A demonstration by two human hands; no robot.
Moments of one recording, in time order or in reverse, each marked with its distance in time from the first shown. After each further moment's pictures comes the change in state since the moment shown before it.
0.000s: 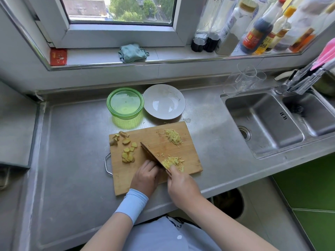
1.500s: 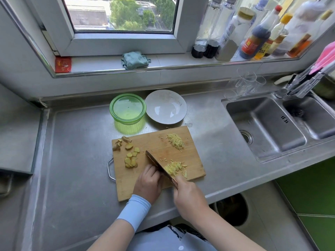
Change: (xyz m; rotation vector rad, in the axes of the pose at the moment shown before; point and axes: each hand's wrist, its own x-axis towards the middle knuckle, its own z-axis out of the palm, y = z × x) left_hand -0.002 -0.004 0.000 0.042 -0.051 -0.045; right_hand -0.015 0.006 0.005 0.057 0.010 0.026
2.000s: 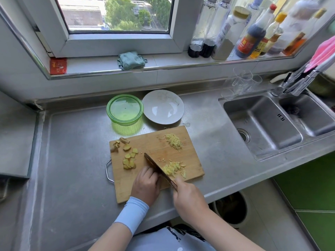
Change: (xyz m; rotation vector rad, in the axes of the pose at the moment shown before) left_hand -0.003 -0.001 -0.002 0.032 0.025 0.007; right_hand -0.004 0.001 0.001 -0.024 -0.018 0.012
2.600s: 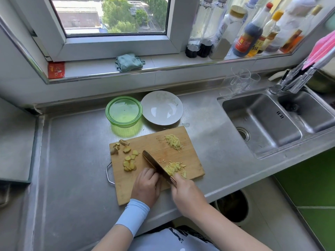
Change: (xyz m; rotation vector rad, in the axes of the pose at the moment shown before) left_hand -0.001 -0.002 -0.003 -0.033 -0.025 0.018; right_hand 0.012 -0.002 -0.003 0.090 -0.014 -0.001
